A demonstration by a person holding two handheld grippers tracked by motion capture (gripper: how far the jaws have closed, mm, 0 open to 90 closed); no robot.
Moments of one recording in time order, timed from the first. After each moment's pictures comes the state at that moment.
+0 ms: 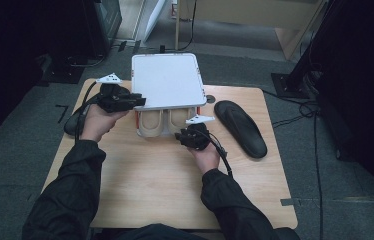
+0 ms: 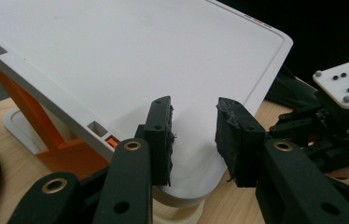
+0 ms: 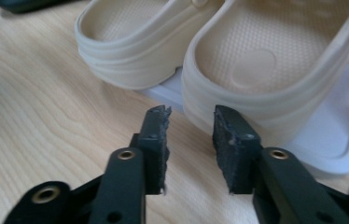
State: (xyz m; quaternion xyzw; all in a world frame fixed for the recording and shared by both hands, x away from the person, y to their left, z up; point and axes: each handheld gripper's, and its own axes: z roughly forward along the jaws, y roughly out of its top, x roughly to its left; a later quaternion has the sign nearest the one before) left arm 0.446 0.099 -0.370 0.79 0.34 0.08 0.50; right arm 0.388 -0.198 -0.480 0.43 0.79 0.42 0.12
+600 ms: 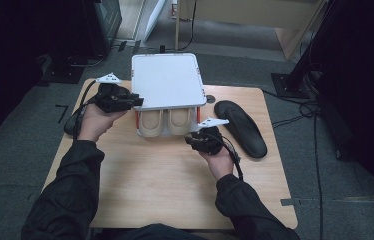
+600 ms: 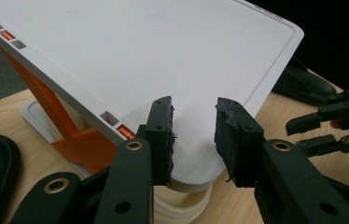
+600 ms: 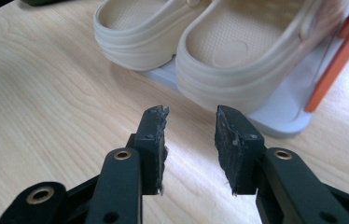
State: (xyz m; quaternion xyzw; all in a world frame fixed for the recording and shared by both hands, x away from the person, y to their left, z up) left arm 0.441 0.100 -0.363 0.81 0.35 0.10 0.47; right arm 0.360 -0.232 -0.455 0.42 0.80 0.41 0.13
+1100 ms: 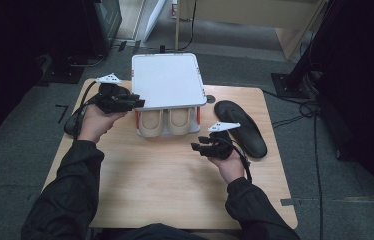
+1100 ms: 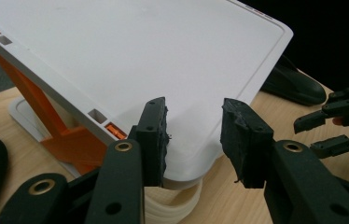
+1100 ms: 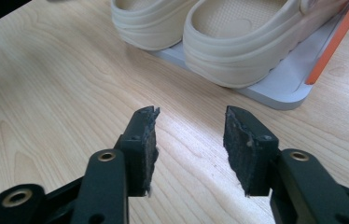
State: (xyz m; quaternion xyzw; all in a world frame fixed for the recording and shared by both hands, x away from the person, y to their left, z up) left arm 0.440 0.100 -0.362 0.80 0.35 0.07 0.48; right arm 0.346 -0.259 -0.455 0.41 0.80 0.43 0.09
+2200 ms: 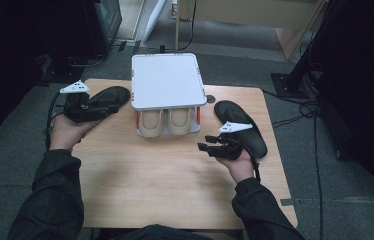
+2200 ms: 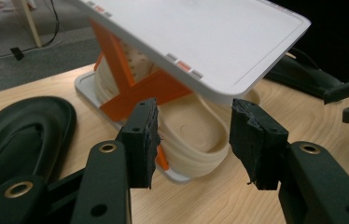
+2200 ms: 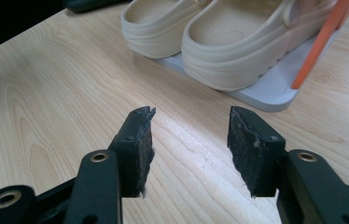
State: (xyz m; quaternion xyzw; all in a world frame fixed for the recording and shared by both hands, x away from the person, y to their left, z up) left arm 0.405 0.173 -0.365 0.78 0.38 0.12 0.48; right arm 0.342 -0.284 -0.451 0.39 0.80 0.46 0.08
